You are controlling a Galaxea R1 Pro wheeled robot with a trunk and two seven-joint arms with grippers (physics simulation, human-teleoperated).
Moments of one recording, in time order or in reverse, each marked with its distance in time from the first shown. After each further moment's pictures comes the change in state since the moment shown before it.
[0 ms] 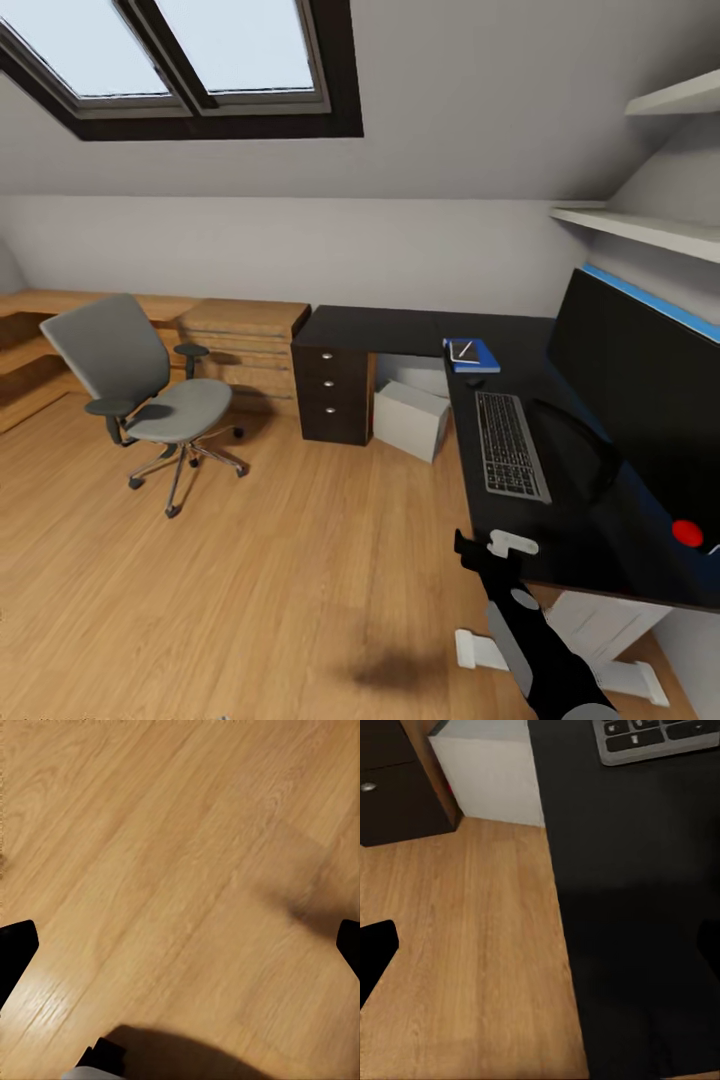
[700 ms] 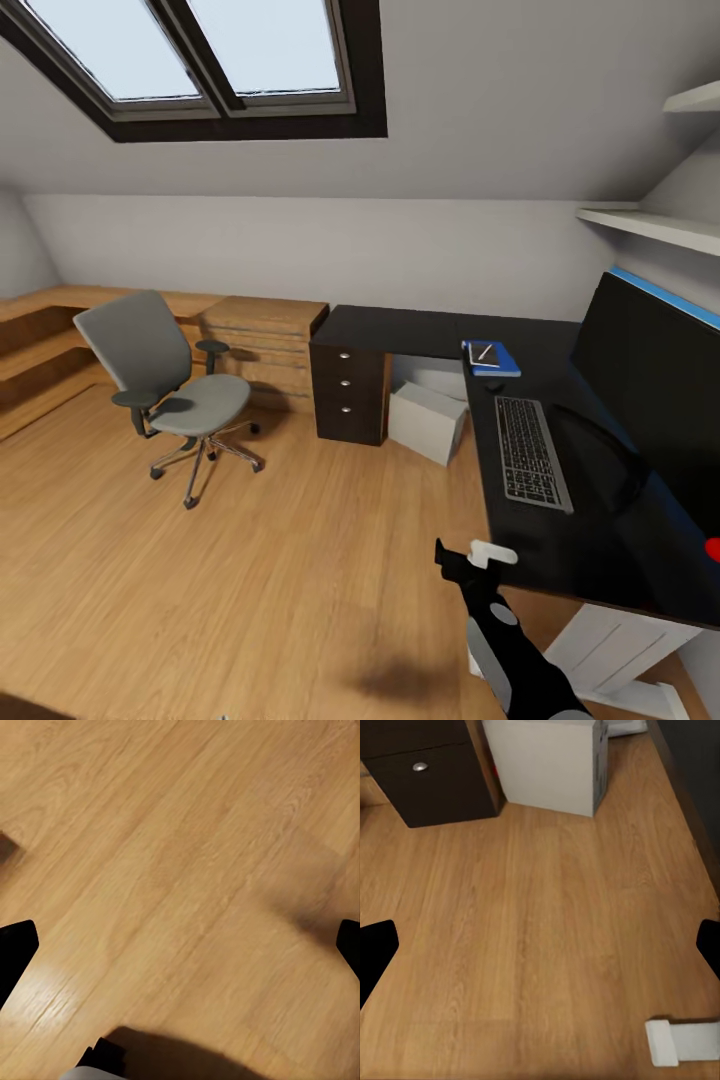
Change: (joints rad) left arm 0.000 0.000 0.000 0.000 0.001 -0.001 0.001; right arm 0.000 0.050 0.048 0.083 0.004 -0.089 0.002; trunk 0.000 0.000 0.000
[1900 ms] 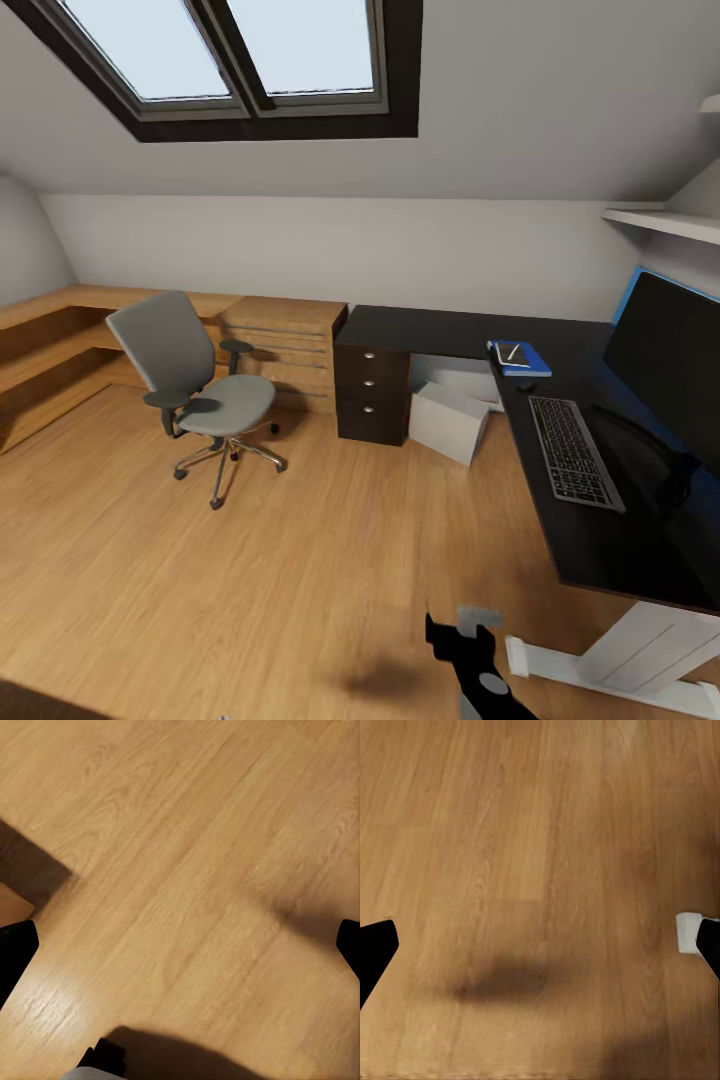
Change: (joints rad) left arm 0.000 0.000 0.000 0.000 -0.001 0.000 0.000; right arm 0.000 0.018 0.118 0.356 0.005 -0.113 0.003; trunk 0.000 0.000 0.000
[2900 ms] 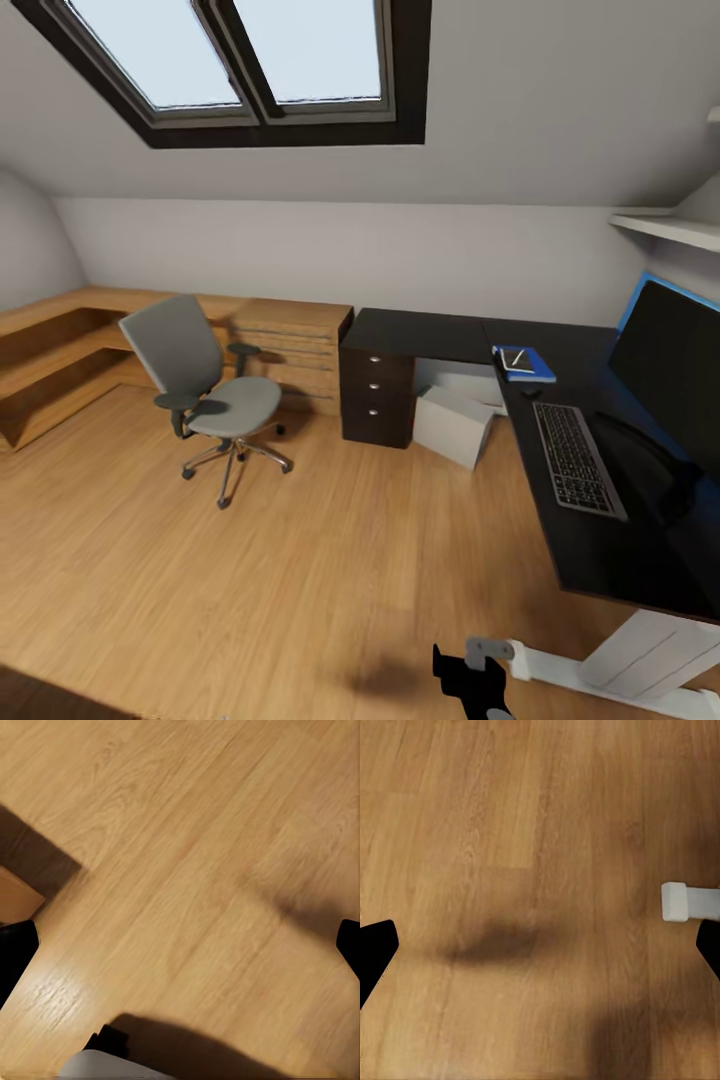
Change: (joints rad) left arm 0.000 0.000 -0.001 0.001 0.000 0.016 -0.001; right arm 0.000 0.002 -0.002 0.150 -0.003 -0.087 0.000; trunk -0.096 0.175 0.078
